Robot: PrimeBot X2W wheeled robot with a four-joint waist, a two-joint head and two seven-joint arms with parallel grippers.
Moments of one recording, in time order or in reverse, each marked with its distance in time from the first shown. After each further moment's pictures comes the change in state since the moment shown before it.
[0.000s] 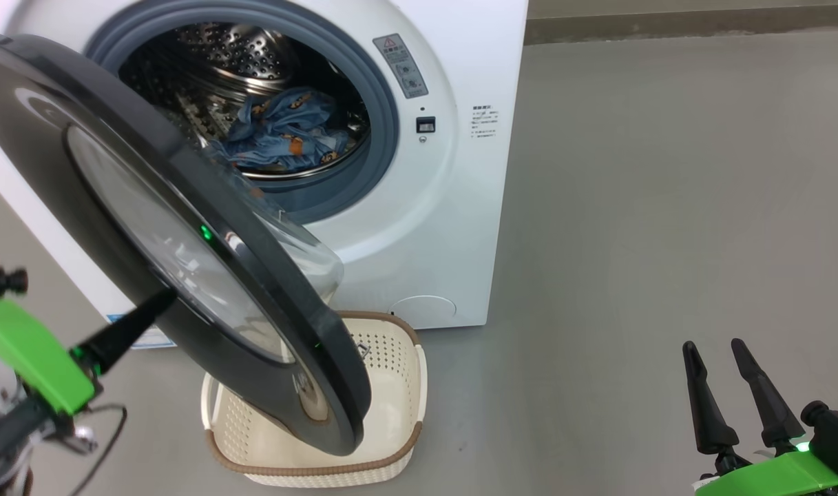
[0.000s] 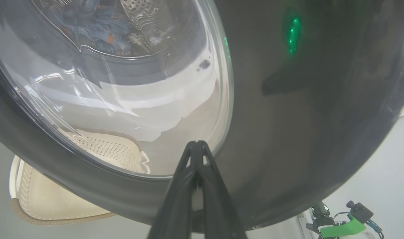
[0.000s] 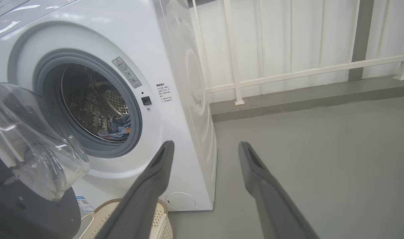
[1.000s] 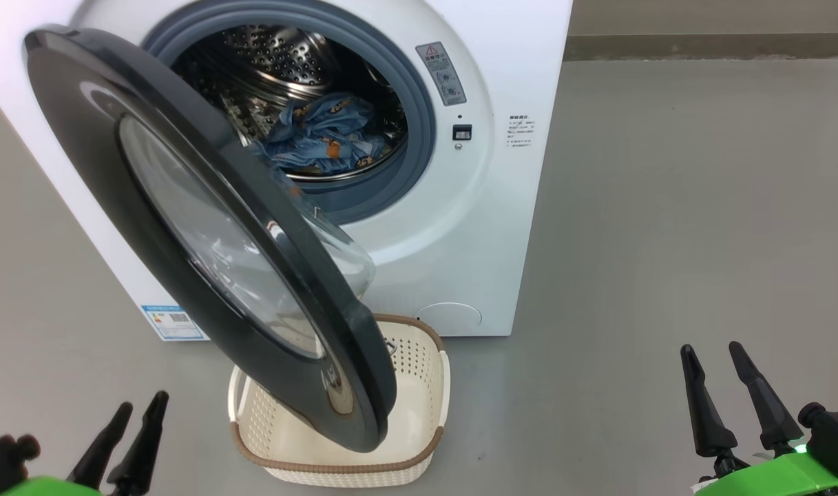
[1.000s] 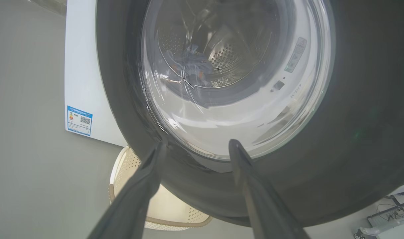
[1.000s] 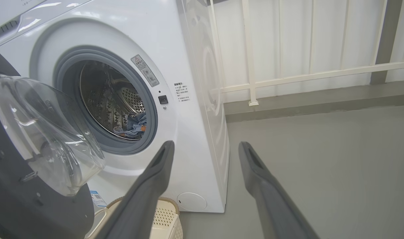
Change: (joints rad) left arm 0.289 0.014 -0.203 0.082 0.218 0.000 -0.753; right arm 0.000 -0.006 0.010 0.009 0.000 0.000 0.000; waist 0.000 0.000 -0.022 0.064
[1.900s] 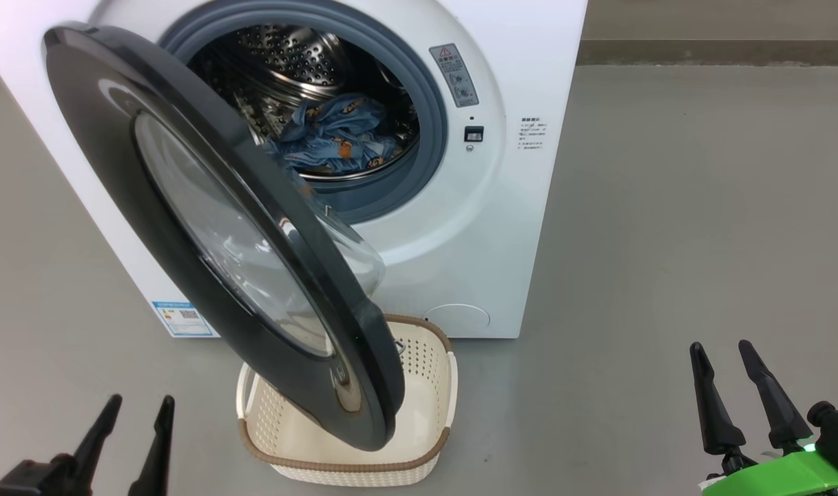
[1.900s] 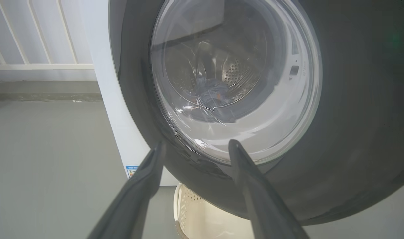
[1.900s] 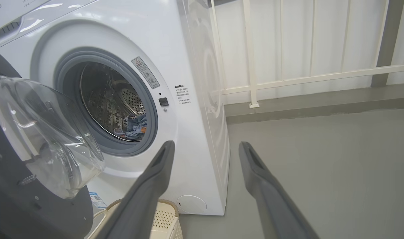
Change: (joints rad) left arm 0.078 -0.193 0.240 0.031 0.696 -0.002 -0.120; right arm 0.000 -0.003 -0.019 0.002 0.000 0.000 0.000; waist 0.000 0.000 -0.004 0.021
